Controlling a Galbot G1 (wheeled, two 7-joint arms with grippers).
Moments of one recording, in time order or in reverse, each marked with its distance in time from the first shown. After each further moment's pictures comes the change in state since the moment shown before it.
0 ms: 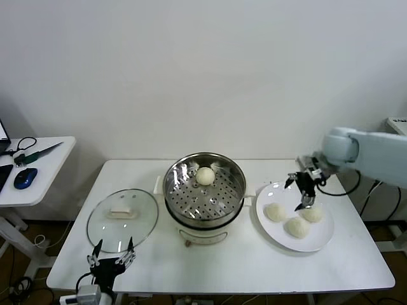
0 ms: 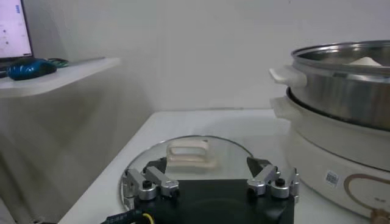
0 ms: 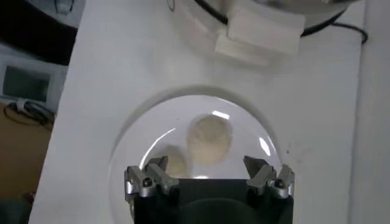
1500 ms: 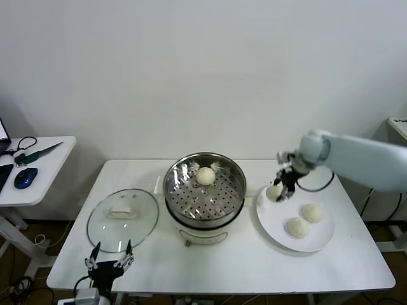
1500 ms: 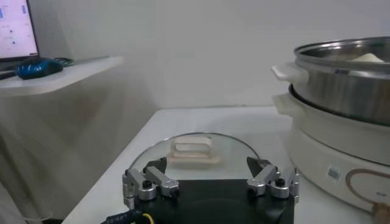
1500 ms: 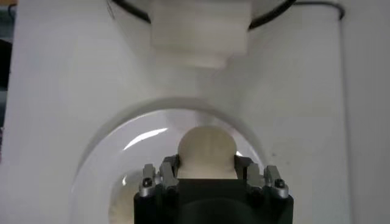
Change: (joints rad) left arm 0.020 0.006 0.004 -0.024 0.001 0.006 -0.007; right arm 0.175 0.178 -0.023 -0.089 0.167 -0.070 -0.075
